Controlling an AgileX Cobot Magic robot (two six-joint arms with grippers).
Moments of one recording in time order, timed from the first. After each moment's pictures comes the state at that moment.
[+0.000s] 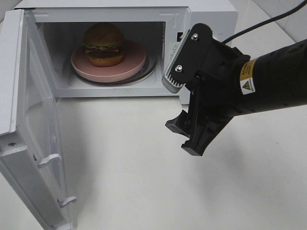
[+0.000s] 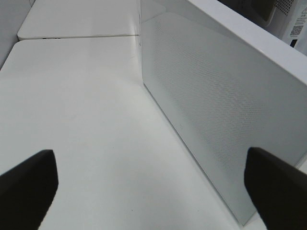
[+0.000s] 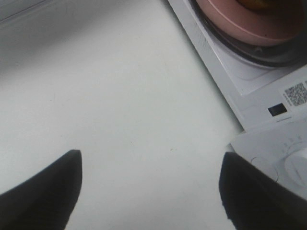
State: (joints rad) left arm 0.08 -0.01 -0.51 -0.24 1.04 0.18; right arm 0.70 1.37 -0.73 -0.18 0.16 -0.26
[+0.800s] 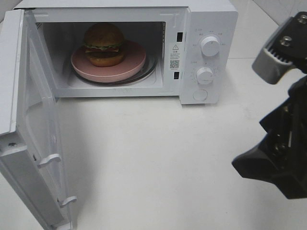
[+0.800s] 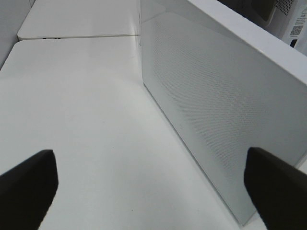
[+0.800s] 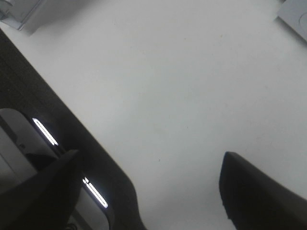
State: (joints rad) left arm 0.08 -0.01 -0.51 -0.24 1.04 0.18; right arm 0.70 0.97 -0.73 0.04 0.79 -0.10
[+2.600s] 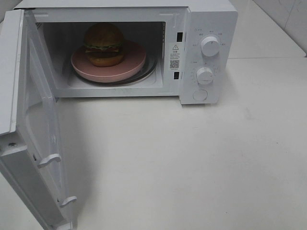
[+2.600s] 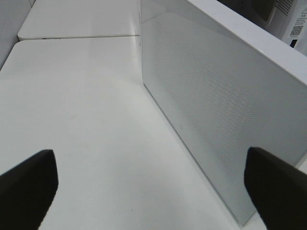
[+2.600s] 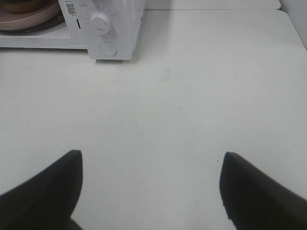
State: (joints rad) left arm 0.08 -0.01 -0.51 -0.24 1.04 0.18; right arm 0.09 0.00 -0.51 0.01 1.04 0.08
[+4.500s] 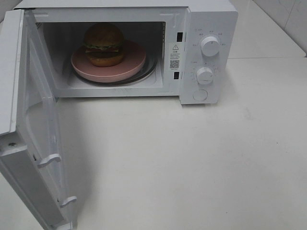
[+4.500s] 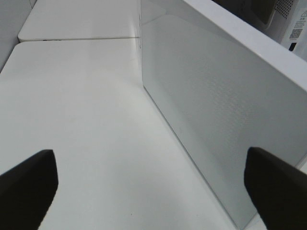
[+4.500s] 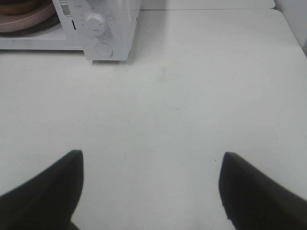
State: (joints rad) left arm 0.08 0.00 -0.52 -0.24 1.04 0.17; right arm 0.07 0.00 -0.51 0.01 1.04 0.08
